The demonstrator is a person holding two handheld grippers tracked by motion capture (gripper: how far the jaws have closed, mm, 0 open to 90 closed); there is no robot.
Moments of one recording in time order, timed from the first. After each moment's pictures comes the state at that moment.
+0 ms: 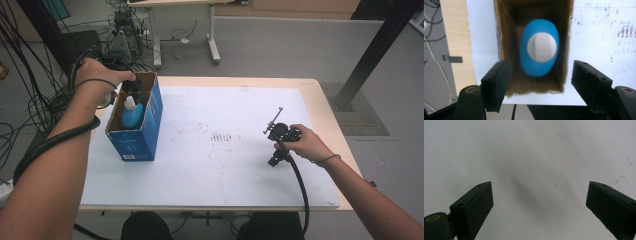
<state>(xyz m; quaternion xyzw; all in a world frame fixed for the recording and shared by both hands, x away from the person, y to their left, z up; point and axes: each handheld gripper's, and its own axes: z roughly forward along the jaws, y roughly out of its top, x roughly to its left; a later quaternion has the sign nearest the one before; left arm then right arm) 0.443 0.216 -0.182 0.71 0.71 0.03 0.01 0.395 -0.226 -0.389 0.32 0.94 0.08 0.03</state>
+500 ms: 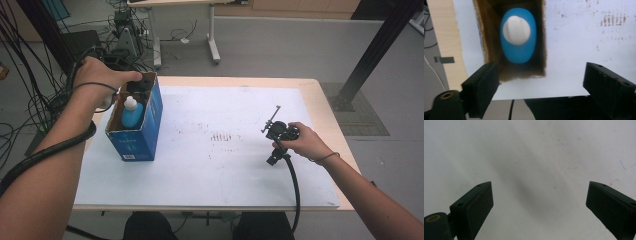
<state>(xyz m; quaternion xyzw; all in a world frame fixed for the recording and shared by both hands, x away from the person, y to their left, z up) 0.422 0.193 -0.172 0.73 0.68 0.02 0.02 0.394 -0.218 -0.380 0.31 0.95 0.07 0.04</state>
